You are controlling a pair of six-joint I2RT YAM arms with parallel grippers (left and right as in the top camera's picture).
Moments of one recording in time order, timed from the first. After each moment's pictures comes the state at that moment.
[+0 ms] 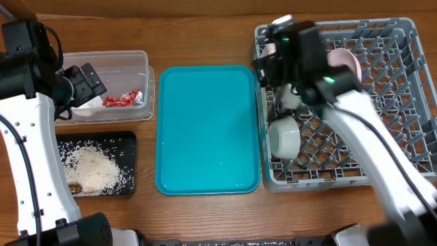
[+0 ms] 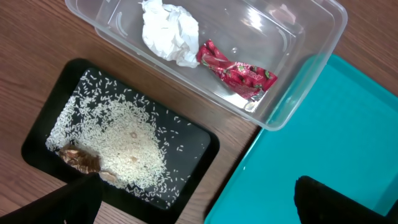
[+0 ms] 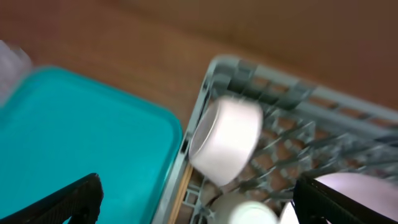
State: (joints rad) left arm 0.27 1.61 1.86 -1.44 -0.03 -0.32; right arm 0.37 1.53 1.52 -0.66 0.10 -0.06
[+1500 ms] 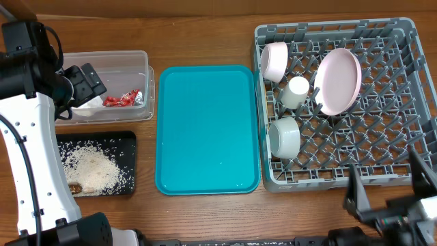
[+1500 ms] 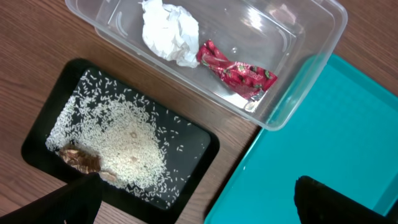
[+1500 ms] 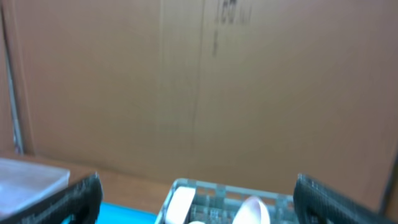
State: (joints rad) left arm 0.27 1.61 1.86 -1.44 -0.03 -0.32; right arm 0.12 0.11 0.80 -0.47 -0.10 -0.05
